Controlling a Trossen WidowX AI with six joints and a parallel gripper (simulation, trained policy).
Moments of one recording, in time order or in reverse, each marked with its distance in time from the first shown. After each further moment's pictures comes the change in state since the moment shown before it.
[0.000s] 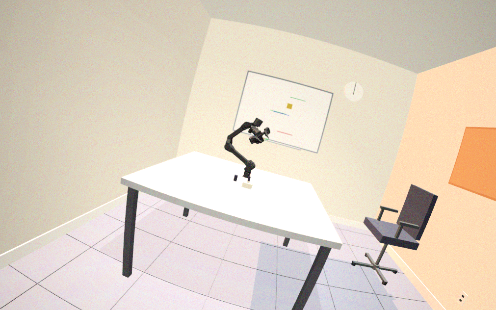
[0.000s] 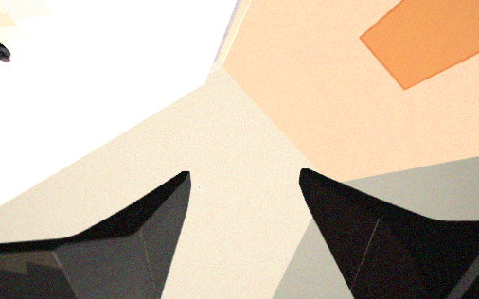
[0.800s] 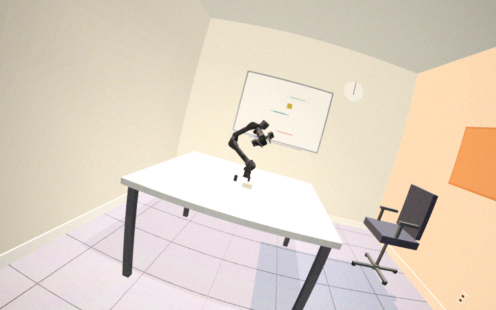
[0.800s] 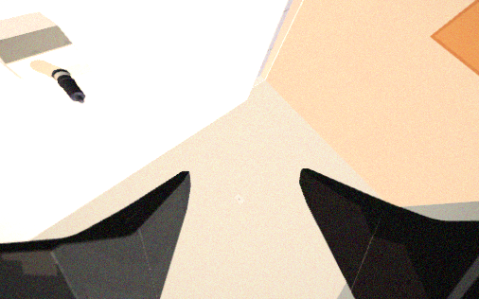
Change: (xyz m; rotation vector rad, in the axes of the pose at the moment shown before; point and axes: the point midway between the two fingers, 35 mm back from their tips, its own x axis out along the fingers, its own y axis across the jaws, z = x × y) arm 0.030 0.008 0.023 0.063 -0.056 0.219
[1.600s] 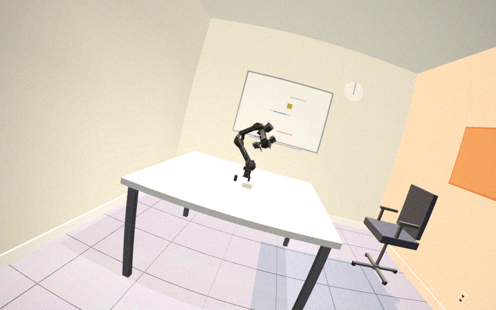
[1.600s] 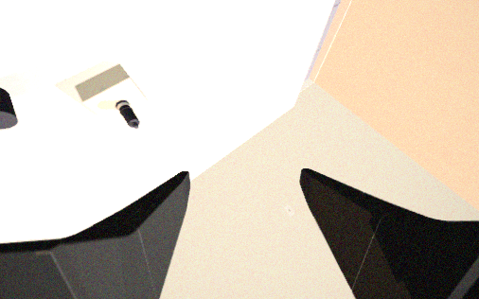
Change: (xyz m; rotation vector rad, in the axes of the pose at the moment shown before) arm 0.032 0.013 0.008 0.123 -0.041 0.226
